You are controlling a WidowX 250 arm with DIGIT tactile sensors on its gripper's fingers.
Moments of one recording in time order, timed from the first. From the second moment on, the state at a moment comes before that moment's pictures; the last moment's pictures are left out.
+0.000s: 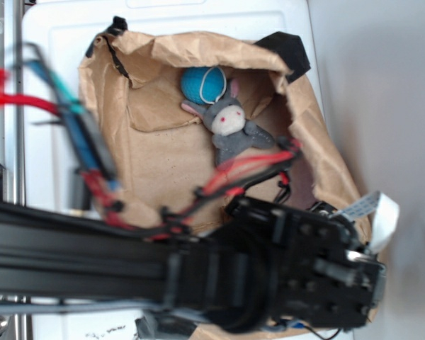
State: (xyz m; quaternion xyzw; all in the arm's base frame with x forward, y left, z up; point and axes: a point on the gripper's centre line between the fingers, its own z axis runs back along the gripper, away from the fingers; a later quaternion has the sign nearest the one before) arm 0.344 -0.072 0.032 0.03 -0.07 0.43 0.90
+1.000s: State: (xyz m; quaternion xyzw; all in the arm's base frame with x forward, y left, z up) arm 0.284 -0.031 0.128 -0.06 -0.05 0.45 0.89
